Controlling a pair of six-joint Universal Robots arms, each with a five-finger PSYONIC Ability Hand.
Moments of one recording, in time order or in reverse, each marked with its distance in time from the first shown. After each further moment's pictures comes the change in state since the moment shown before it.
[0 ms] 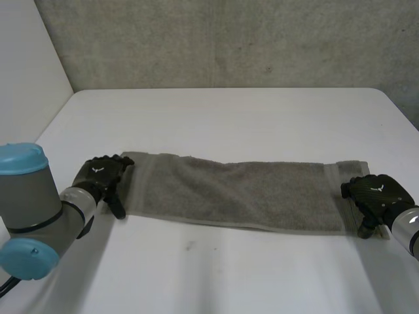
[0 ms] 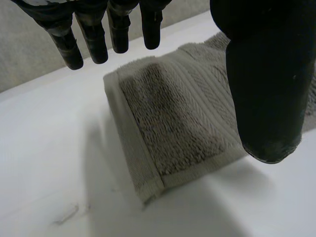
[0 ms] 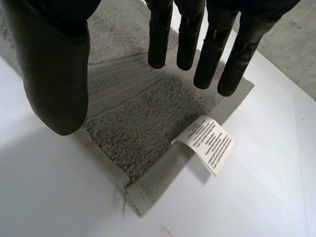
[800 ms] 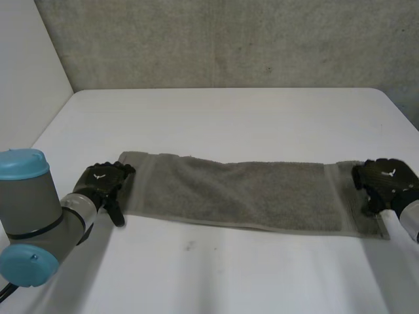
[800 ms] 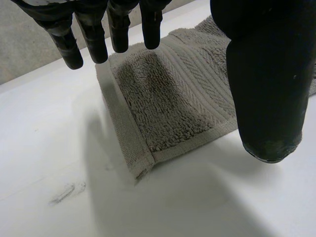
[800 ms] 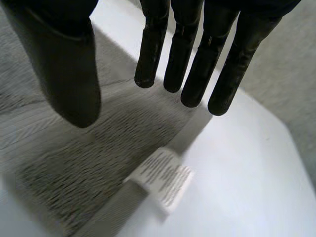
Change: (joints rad) left arm -0.001 0.006 -0.034 -0.001 0.001 0.043; right arm -0.031 -0.038 0.012 -0.110 -0.041 0.109; left_hand -0.005 -0.009 -0.007 -0.008 0.000; right_hand 0.274 0.284 0.273 0.278 0.247
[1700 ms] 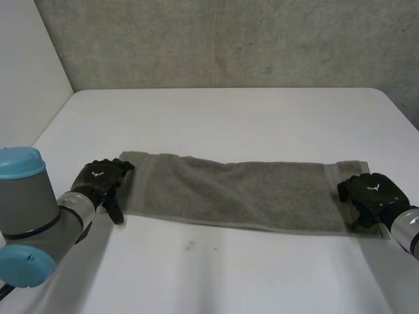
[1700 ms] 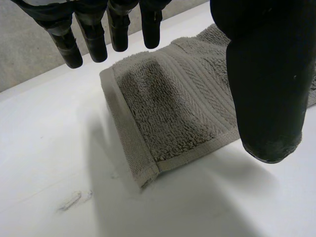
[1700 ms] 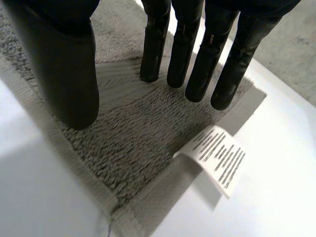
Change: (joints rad) left arm 0.001 0.028 -0.010 -0.002 0.002 -0.003; right arm -0.027 0.114 -0.011 0.014 -0.101 -0.101; left_hand -0.009 -0.011 -0.011 -0.011 0.000; right_hand -0.104 -0.074 -0.103 -0.105 -0.117
